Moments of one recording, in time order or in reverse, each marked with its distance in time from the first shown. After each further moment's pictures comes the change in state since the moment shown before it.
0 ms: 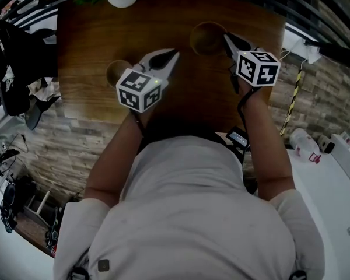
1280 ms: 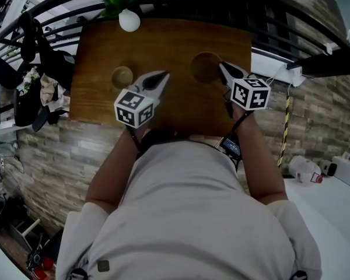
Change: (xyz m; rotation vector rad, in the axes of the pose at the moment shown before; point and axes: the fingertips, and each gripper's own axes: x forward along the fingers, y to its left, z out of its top) left arm -0.133 -0.190 0.004 0.217 -0.151 0.062; right arm -0.238 0.086 -0.041 -0.065 -0.214 0.034
